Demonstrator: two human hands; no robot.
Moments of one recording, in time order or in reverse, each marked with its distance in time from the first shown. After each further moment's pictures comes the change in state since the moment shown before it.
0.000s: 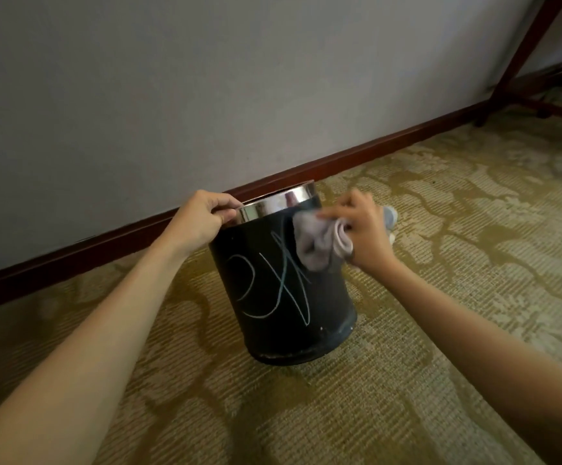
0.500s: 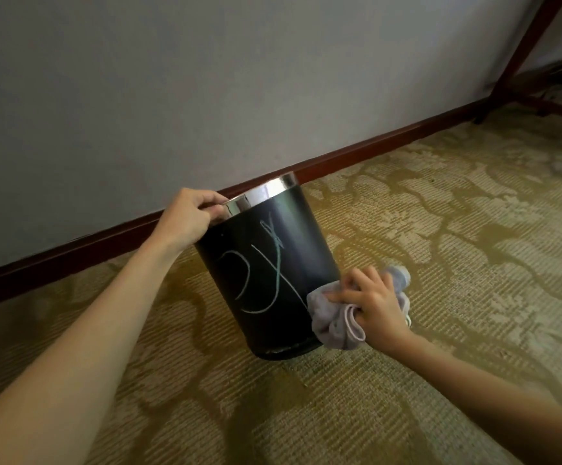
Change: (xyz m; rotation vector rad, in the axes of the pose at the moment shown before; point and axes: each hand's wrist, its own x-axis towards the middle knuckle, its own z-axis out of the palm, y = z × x) left_hand 0.009 -0.010 -0.001 -0.034 0.088 -0.125; right_hand -0.101 0.035 0.015 -0.150 -0.171 -0.210
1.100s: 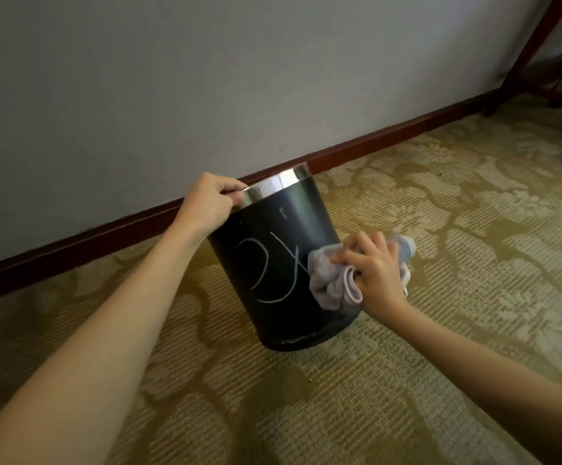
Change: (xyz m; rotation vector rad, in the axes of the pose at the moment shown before) left_hand 0.008 0.017 0.015 0.015 0.024 0.022; right_hand 0.039 -0.005 -0.005 -0.028 0.132 0.146
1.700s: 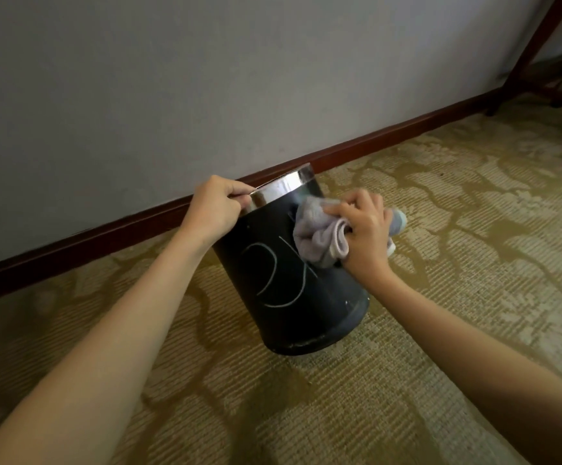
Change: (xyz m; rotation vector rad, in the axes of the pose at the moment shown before) left_hand -0.004 0.005 0.012 0.018 0.037 0.001; right_hand 0.056 -0.020 -0.001 0.089 0.188 0.133
